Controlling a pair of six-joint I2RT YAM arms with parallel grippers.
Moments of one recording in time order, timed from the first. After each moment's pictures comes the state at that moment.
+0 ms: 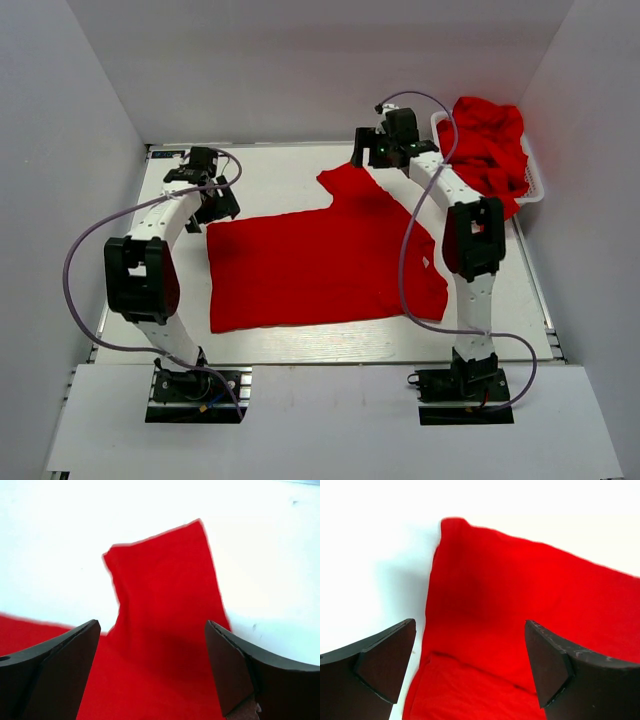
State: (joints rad) left arm -0.09 1.72 1.39 -0.79 -0.22 -0.49; right arm 0.32 2.13 1.85 -0.36 -0.18 0.20
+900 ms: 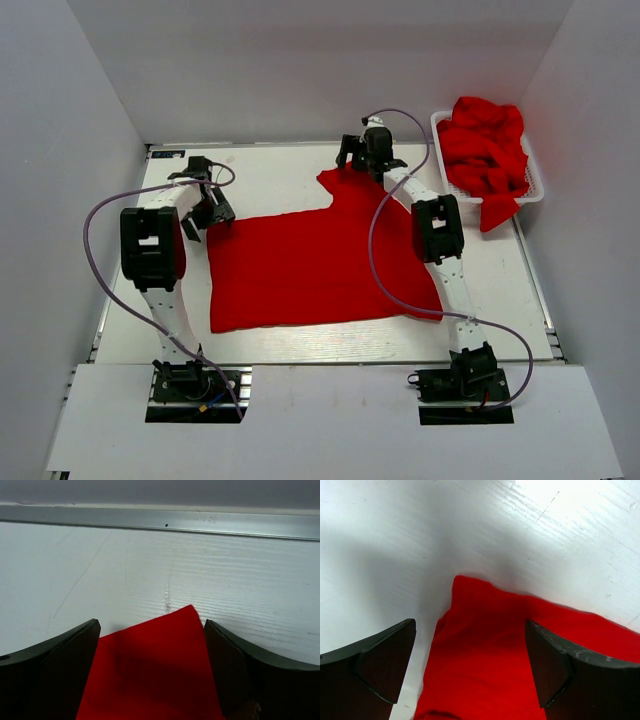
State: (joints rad) left arm 0.01 2.03 1.48 -0.72 -0.18 -0.49; right arm 0.34 2.68 2.27 -0.06 -0.09 0.28
